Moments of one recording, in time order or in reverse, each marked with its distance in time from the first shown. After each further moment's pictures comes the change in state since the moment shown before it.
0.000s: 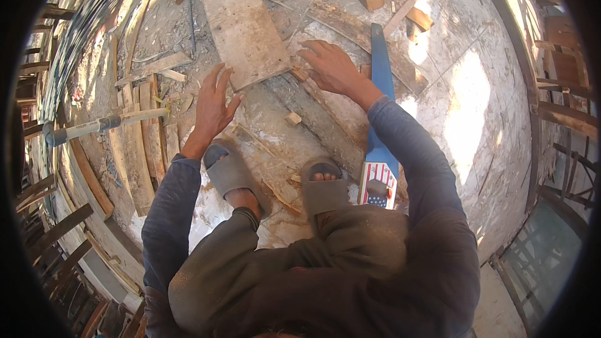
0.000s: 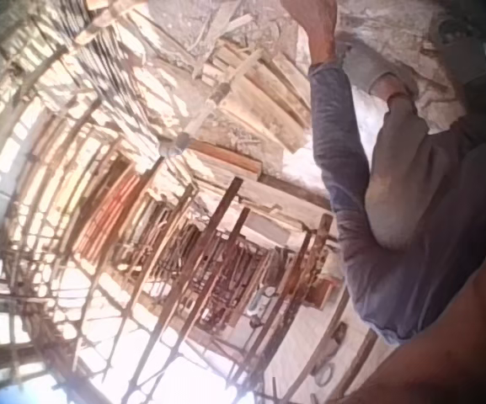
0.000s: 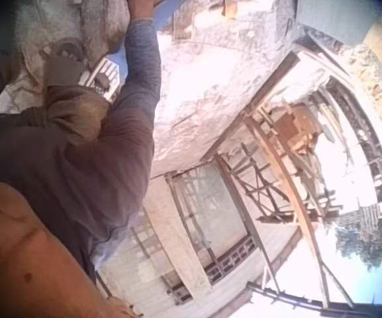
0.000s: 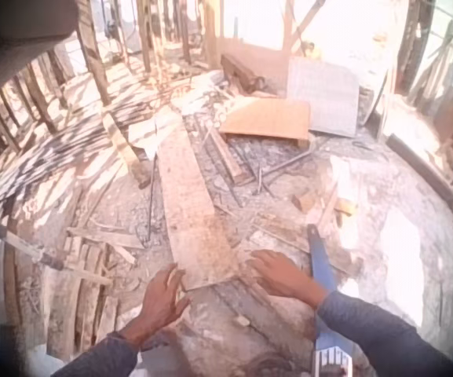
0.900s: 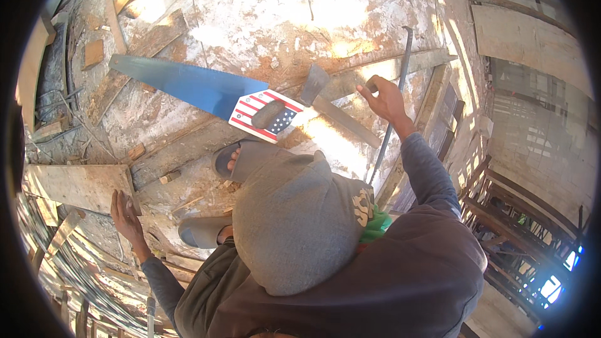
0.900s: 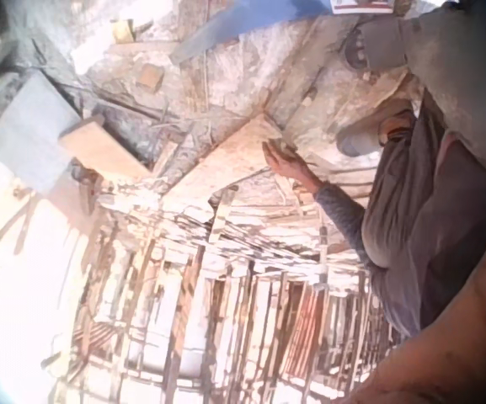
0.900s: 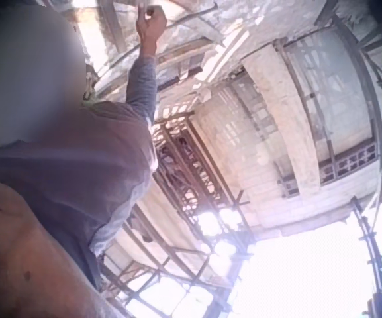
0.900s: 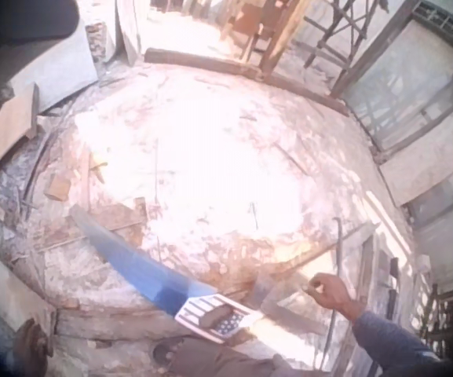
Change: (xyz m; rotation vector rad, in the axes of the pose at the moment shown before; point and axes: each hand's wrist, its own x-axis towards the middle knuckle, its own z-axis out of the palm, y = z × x) left_hand 0.079 -0.022 0.022 0.093 -0.361 0.441; right_hand -0.521 -0.225 -0.049 0.172 0.185 1.895
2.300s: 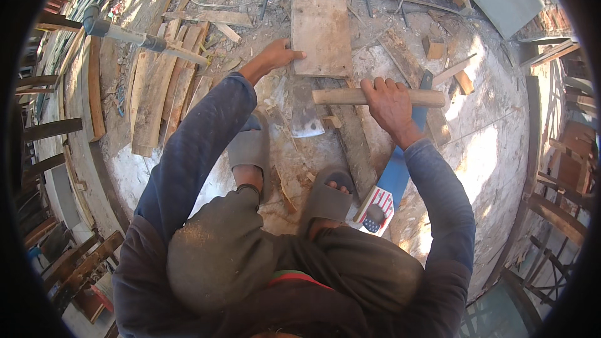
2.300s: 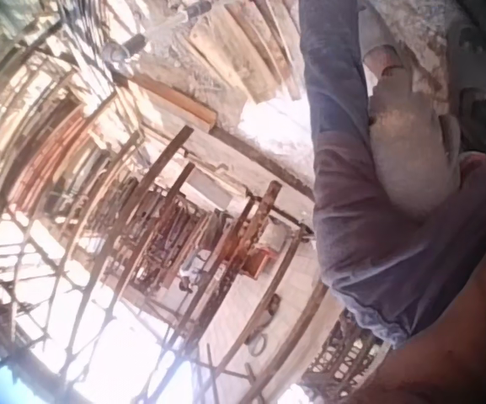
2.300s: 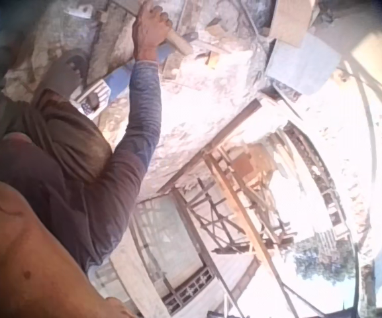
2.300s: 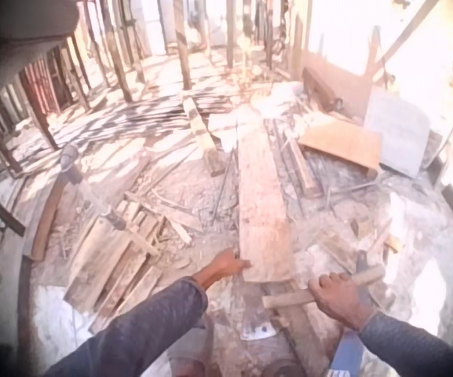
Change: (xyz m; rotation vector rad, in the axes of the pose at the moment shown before) left_hand -0.028 -0.035 0.048 -0.997 0.185 -0.955; right_hand -0.010 -0.539 0.121 -0.643 0.237 -2.033
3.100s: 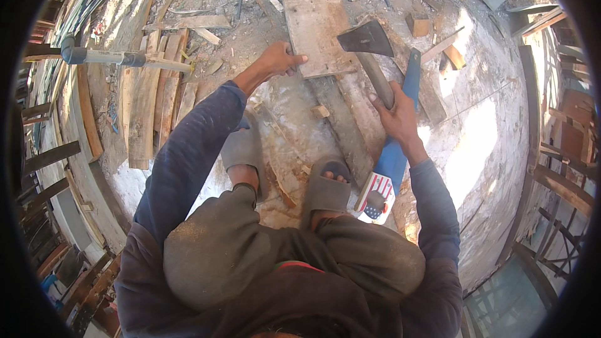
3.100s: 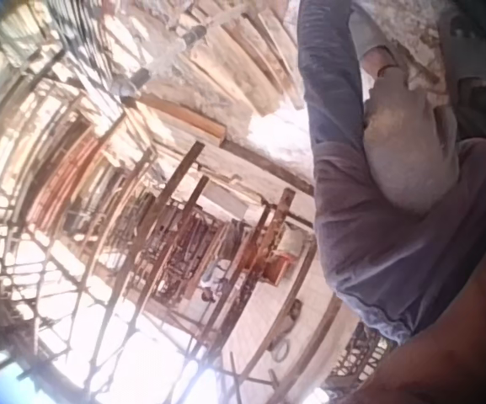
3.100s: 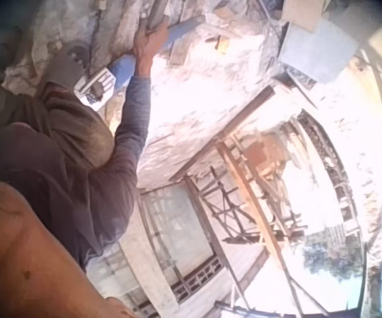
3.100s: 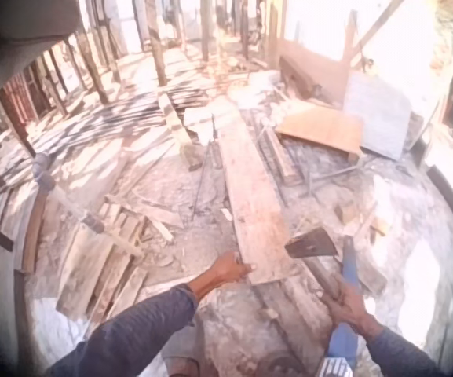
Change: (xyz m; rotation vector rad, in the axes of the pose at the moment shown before) left_hand -0.022 0.036 0.042 -0.017 -0.122 -0.059; right_hand -0.073 0.003 0.007 0.964 0.076 0.665
